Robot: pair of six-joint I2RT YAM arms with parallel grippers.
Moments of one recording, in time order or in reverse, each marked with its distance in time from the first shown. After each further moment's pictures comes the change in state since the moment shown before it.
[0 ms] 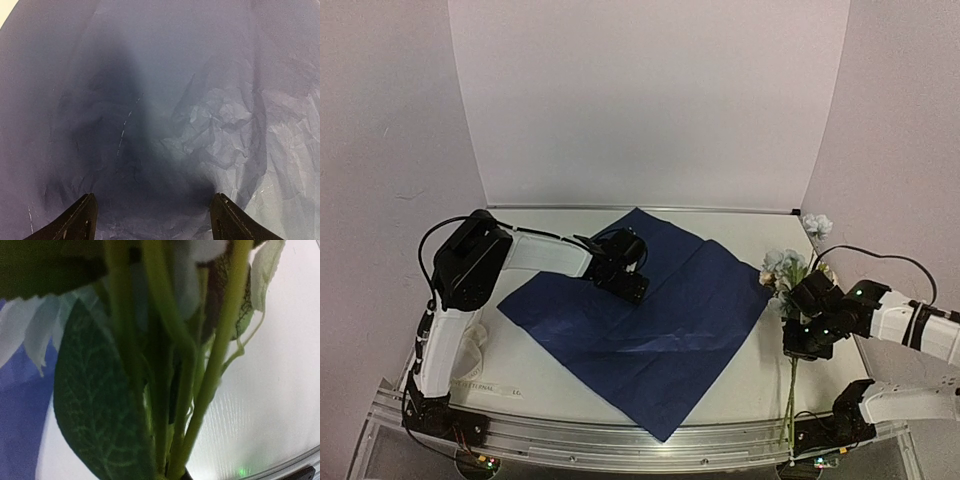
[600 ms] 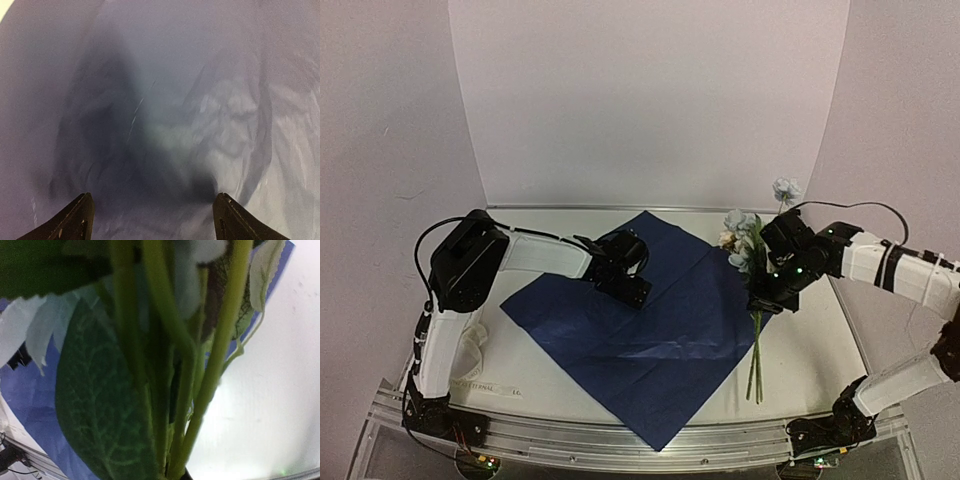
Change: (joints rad) left arm -0.019 -0.031 -0.019 -0.032 0.030 -0.013; right arm -0.004 0.338 0.427 0.022 -0.201 -0.014
